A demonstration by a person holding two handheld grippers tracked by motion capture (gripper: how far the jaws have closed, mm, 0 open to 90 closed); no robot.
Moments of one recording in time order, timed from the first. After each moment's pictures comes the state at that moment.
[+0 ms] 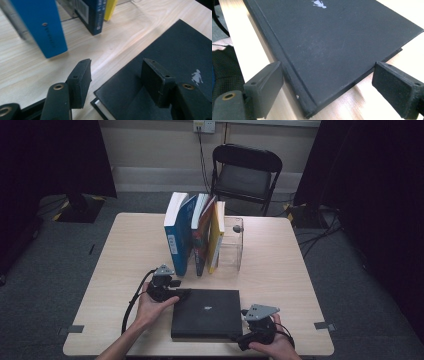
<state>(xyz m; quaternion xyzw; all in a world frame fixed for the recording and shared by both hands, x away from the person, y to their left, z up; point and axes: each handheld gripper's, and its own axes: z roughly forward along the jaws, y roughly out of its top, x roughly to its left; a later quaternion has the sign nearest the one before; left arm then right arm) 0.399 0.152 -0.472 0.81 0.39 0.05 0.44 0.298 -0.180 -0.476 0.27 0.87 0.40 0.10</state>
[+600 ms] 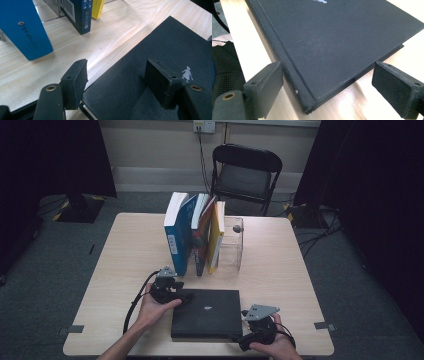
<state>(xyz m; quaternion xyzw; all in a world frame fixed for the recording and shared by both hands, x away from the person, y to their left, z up) 0.397 0.145 -0.474 0.82 0.37 0.04 0.44 0.299 -0.182 -0.478 0.27 0.88 0.39 0.09</state>
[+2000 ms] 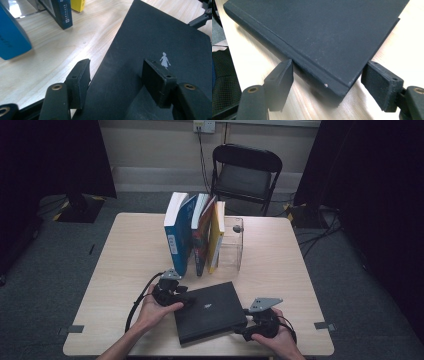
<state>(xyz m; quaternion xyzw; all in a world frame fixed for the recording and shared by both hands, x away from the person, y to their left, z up) 0.390 0.137 -0.469 0.84 0.34 0.02 0.42 0.319 -0.194 -0.477 0.29 0.87 0.39 0.06</state>
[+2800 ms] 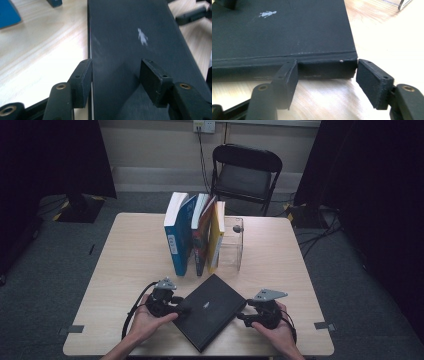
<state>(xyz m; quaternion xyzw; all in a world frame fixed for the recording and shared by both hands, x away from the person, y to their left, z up) 0.363 0.143 -0.463 0.84 0.36 0.01 0.41 0.334 -0.199 -0.473 0.37 0.84 0.39 0.12</state>
